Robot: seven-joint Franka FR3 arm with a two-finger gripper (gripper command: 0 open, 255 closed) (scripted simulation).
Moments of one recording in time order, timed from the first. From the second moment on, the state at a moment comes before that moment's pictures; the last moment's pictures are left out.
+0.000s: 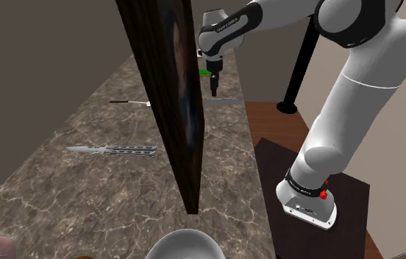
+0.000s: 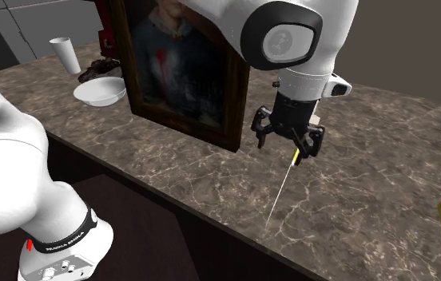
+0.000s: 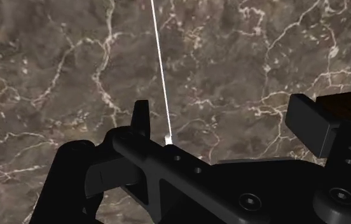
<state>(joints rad) 0.03 0.00 -0.29 -2.11 -0.03 2.05 -0.74</state>
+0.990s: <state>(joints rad) 0.01 0.22 -0.29 -2.05 0.00 2.18 -0.86</state>
